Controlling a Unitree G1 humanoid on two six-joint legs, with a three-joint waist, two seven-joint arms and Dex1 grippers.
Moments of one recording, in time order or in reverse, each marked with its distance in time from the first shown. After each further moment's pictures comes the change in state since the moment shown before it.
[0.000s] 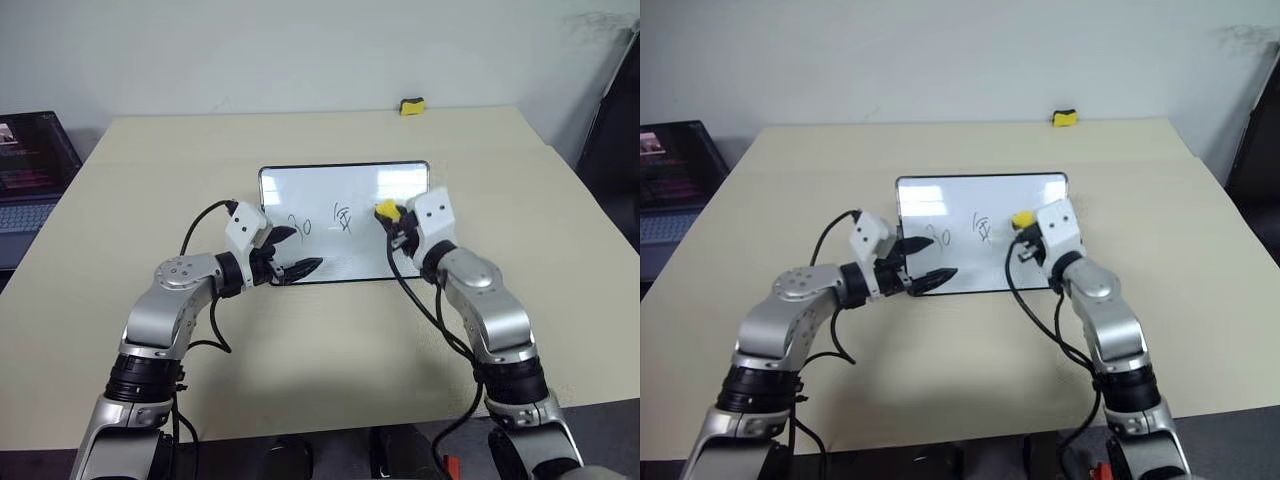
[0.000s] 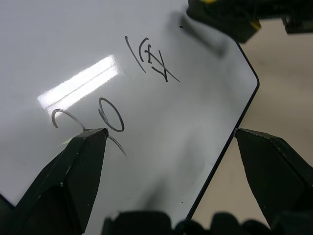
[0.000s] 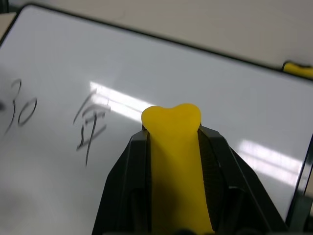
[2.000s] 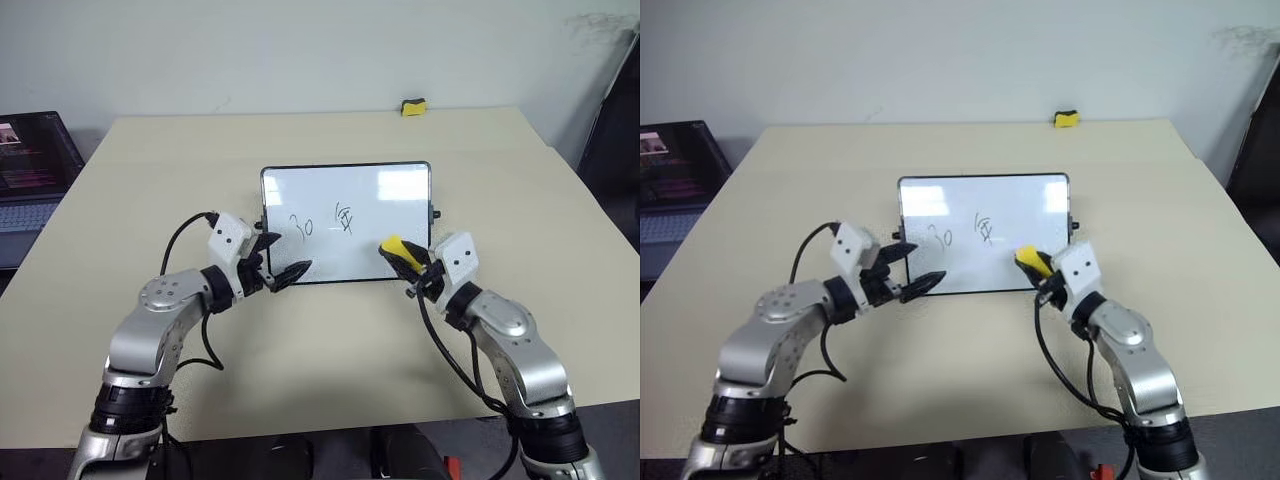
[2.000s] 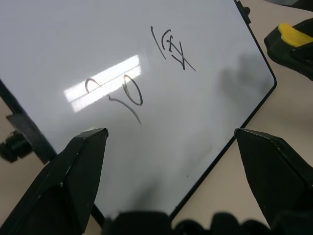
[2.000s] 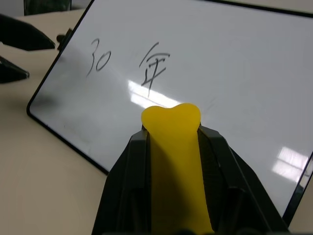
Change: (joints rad) left arm 0.178 0.001 0.086 -0.183 -0.038 0.055 0.121; right arm 0.399 -0.144 -0.002 -0.209 0.134 -0.148 0.213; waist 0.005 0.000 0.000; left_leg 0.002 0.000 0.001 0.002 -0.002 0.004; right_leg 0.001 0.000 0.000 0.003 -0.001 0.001
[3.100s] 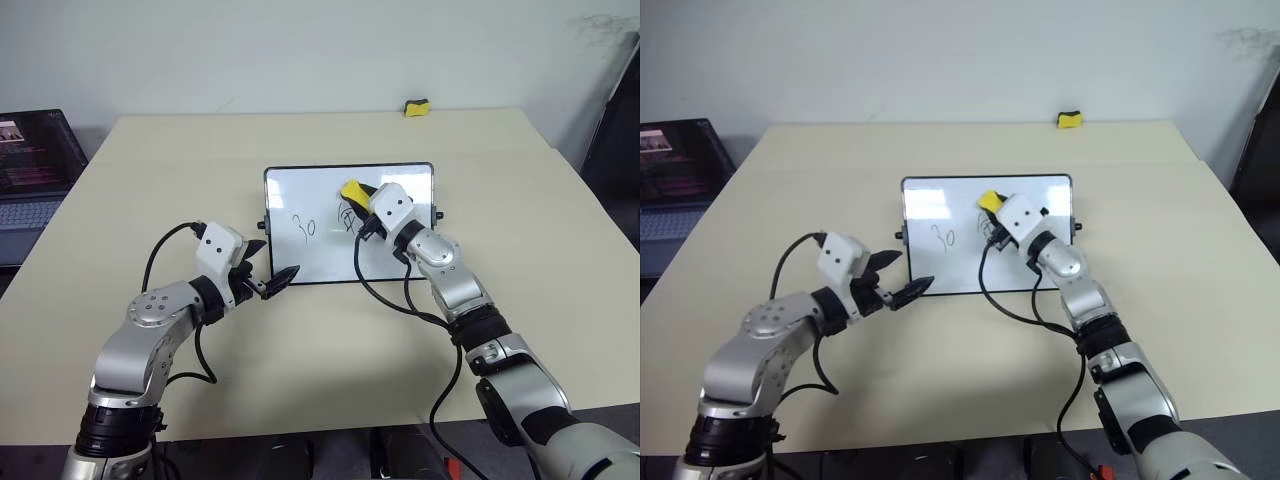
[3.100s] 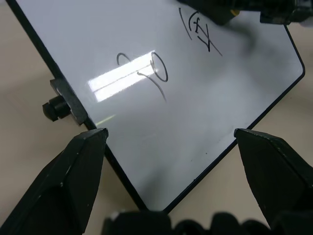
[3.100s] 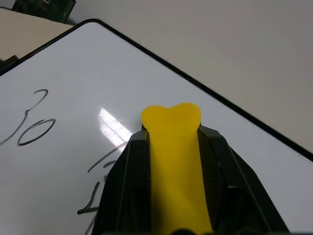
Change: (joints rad) left arm 0.036 0.020 0.015 -0.054 0.000 0.032 0.070; right arm -0.578 0.140 0.129 0.929 -0.256 -0.626 -0.091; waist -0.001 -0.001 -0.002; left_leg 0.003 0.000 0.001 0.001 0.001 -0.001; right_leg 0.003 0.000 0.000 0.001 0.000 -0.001
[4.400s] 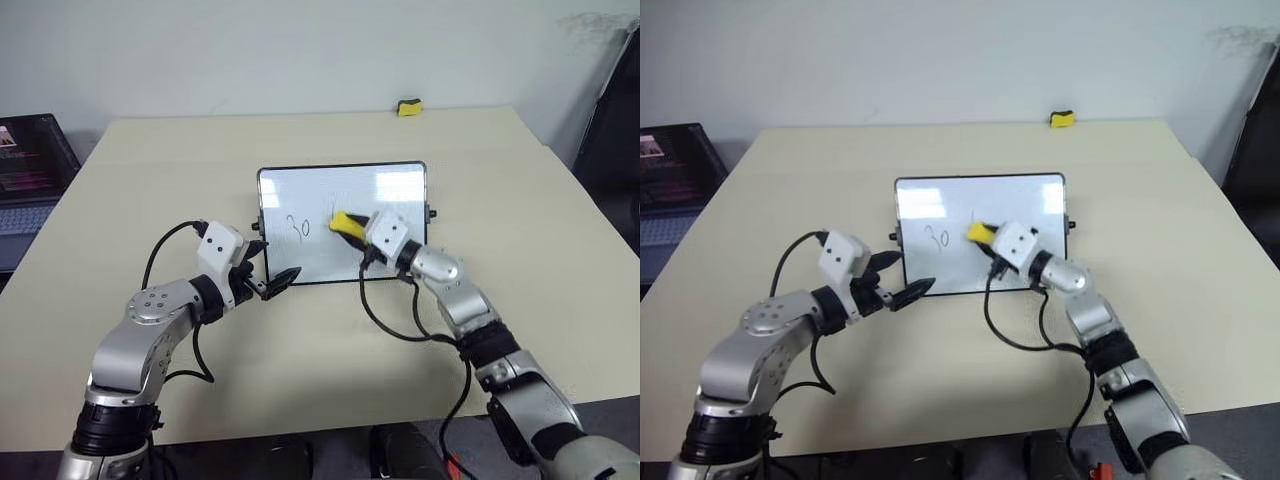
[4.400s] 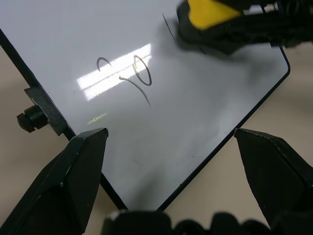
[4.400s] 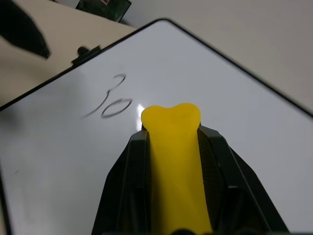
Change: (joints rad) left arm 0.004 0.021 -0.003 -0.019 -0.018 0.027 -0.011; right arm 0.022 -0.034 0.026 -0.111 0.027 -0.017 0.170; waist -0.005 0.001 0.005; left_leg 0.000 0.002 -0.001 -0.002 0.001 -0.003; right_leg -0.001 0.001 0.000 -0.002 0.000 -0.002
